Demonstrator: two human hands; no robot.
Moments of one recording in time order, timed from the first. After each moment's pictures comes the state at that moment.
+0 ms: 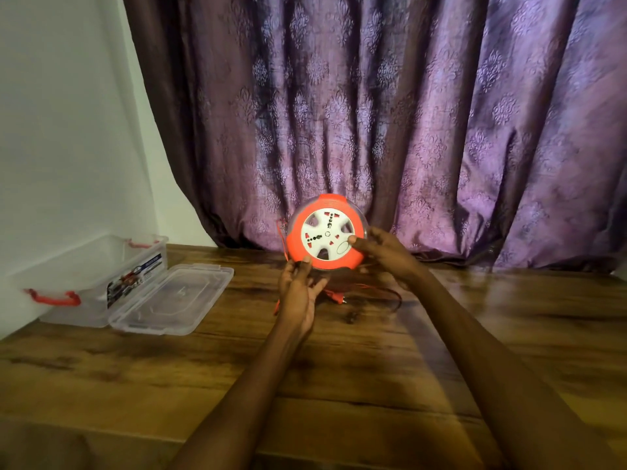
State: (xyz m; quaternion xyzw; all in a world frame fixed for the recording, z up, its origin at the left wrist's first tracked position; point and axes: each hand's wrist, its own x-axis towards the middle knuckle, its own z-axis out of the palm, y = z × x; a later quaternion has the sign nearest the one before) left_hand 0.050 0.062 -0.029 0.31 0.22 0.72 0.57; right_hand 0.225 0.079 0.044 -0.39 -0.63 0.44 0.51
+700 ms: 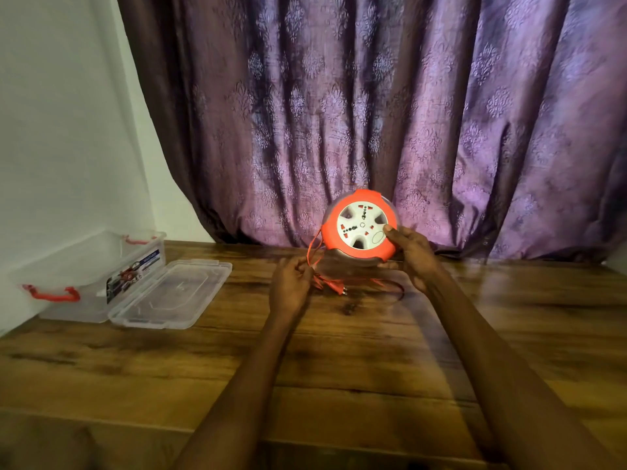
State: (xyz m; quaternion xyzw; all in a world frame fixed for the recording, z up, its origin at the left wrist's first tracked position) left_hand 0.022 0.074 -0.044 0.63 0.52 0.57 0.11; right_hand 0.268 0.070 0.030 -0.39 -0.51 0.48 0.59
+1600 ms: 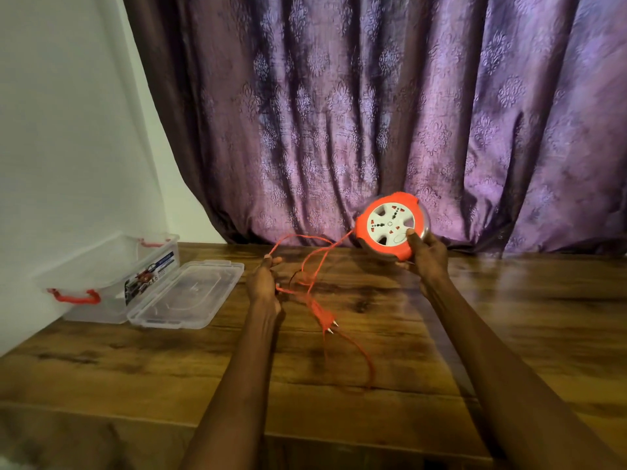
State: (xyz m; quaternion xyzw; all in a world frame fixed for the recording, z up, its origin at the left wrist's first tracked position) left_hand -0.025 0.077 -0.032 0.25 0.43 0.70 0.51; right_hand 0.262 0.081 0.003 -0.43 -0.40 0.38 0.72
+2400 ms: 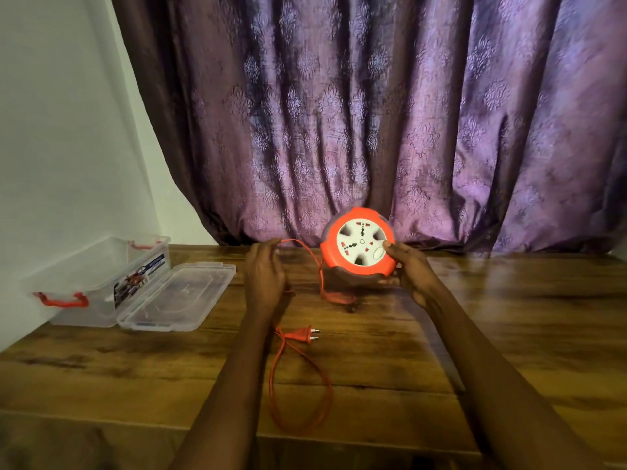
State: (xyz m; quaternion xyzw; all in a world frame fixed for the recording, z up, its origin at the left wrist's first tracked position) left_hand -0.021 0.061 -0.029 0.61 0.51 0.60 -0.07; right_hand 0.265 0.061 -0.006 -0.40 -0.48 0.52 0.59
